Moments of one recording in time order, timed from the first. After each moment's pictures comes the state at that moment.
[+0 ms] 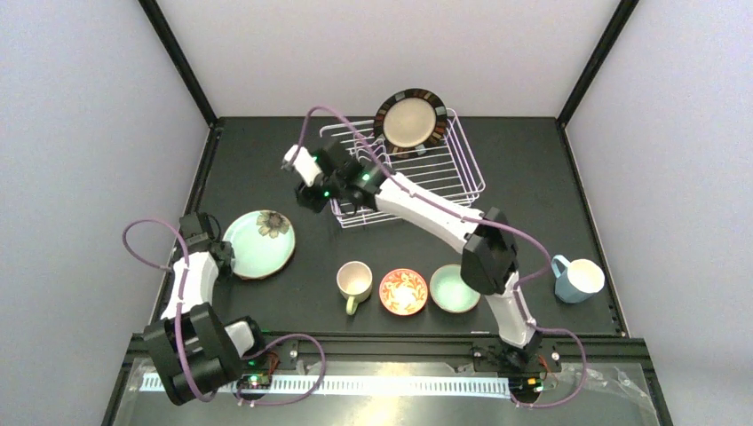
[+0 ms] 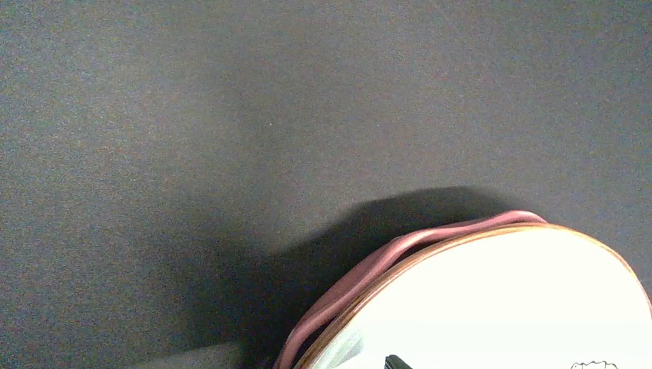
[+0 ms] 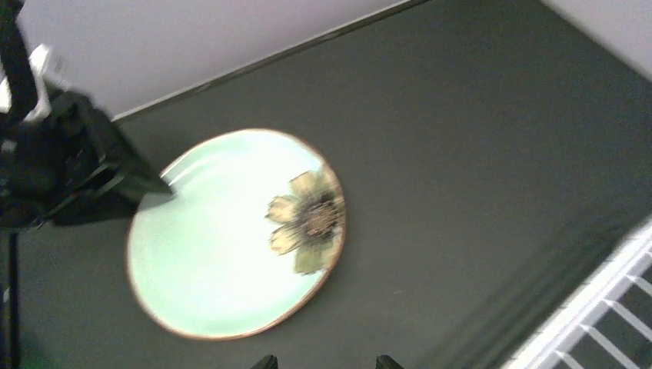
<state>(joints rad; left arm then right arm) 0.44 1.11 0.55 -0.58 -0.11 -1.15 0.92 2.09 1.99 -0.52 -0.18 -0.02</state>
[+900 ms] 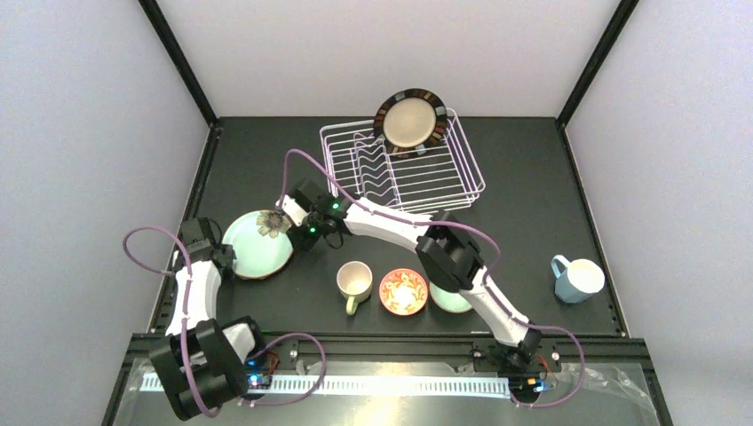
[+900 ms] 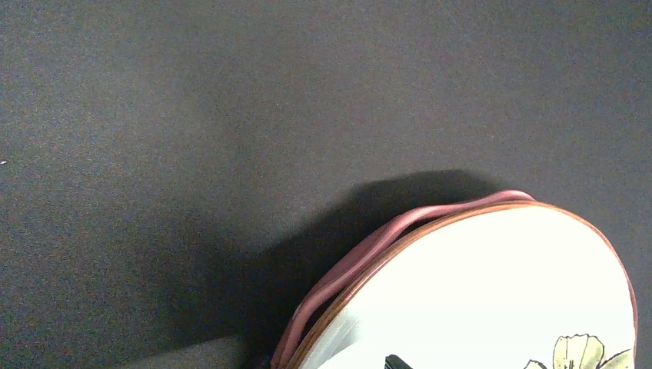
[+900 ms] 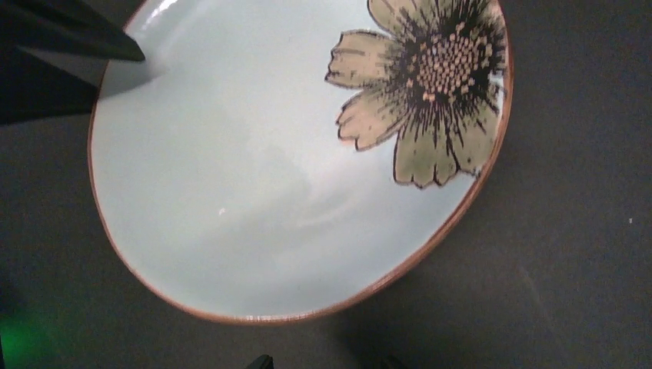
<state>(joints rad) 0.43 1.01 0.50 -0.58 -0.08 -1.17 1.02 2.35 1.98 -0.54 -0.27 0.09</state>
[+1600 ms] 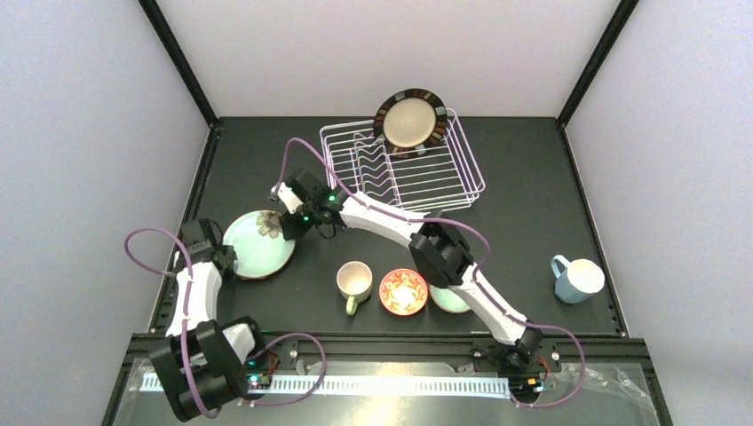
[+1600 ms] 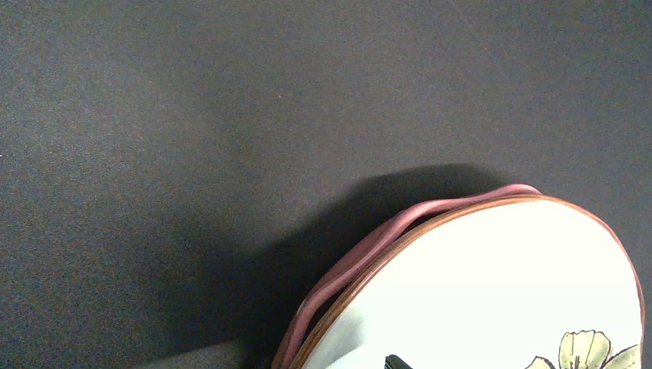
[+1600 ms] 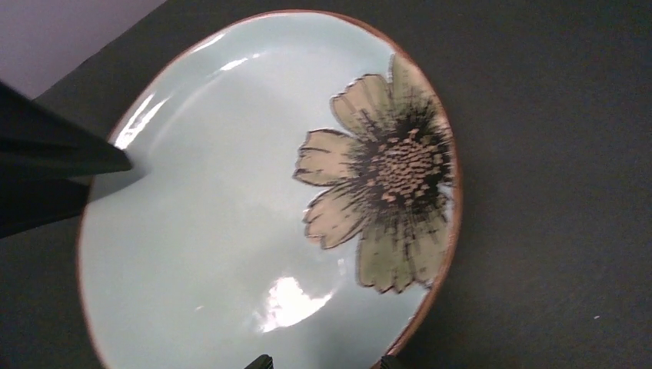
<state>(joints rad) 0.43 1.01 0.49 -0.57 -0.08 -1.17 1.00 2.46 2.17 -0.52 -0.30 0.15</state>
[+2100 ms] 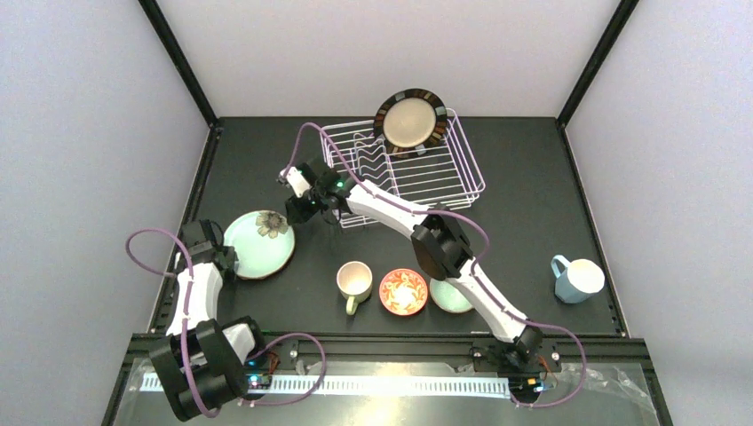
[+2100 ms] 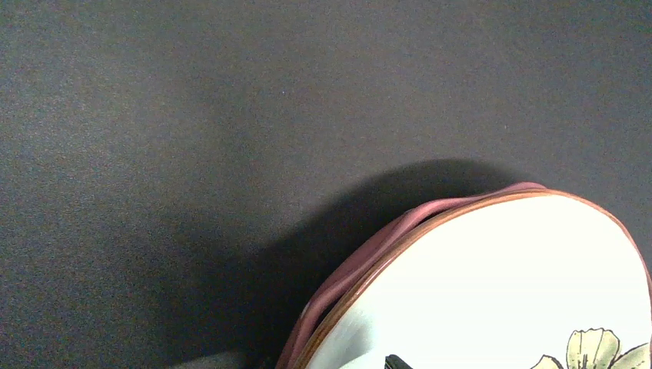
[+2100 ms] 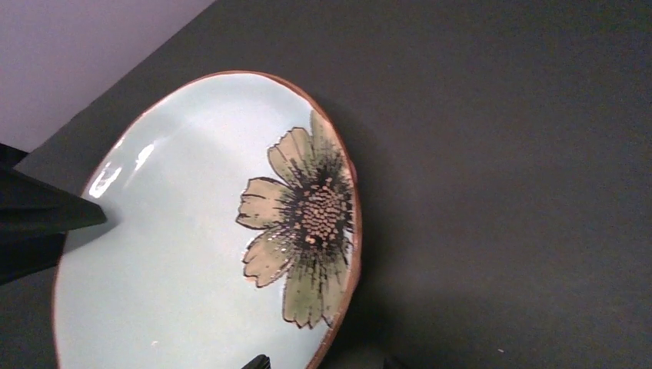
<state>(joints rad) 0.43 1.01 0.48 -0.56 -0.08 -1.17 0.92 2.54 2.28 -0.52 -0.36 0.17</state>
